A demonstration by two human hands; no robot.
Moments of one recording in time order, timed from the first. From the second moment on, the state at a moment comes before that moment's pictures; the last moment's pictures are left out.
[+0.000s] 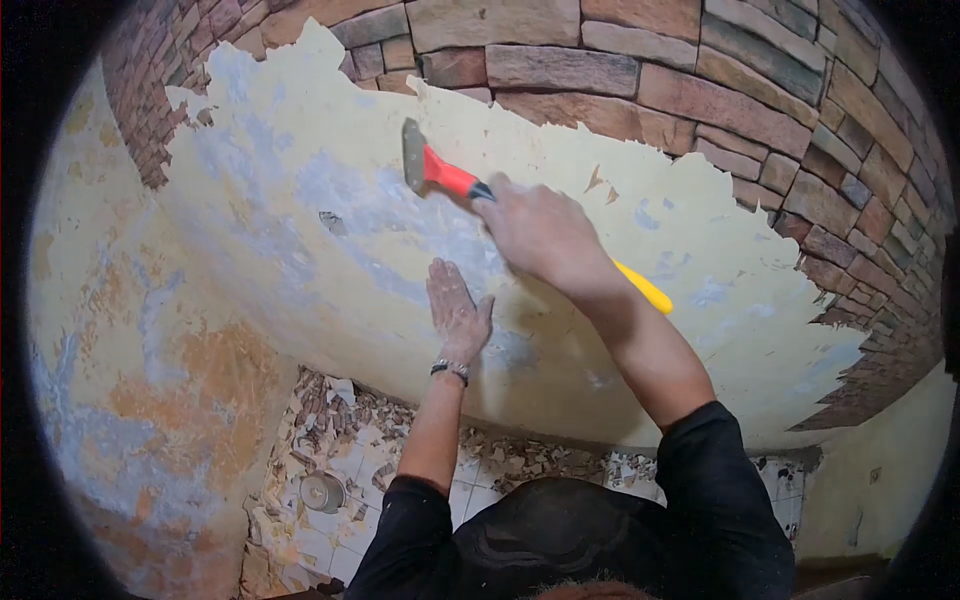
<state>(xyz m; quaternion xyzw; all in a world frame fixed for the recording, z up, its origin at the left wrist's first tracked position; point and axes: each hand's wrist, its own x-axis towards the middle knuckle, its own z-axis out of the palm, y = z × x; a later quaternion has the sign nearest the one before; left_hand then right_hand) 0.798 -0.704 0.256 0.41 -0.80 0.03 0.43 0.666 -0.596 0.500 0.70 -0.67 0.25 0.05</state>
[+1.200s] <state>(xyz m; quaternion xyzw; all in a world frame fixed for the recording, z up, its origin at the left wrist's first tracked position) 0.657 -0.666 0.347 0.36 -0.70 0.12 0.61 0.473 -0.212 0.123 0.29 -0.85 0.43 -0.10</state>
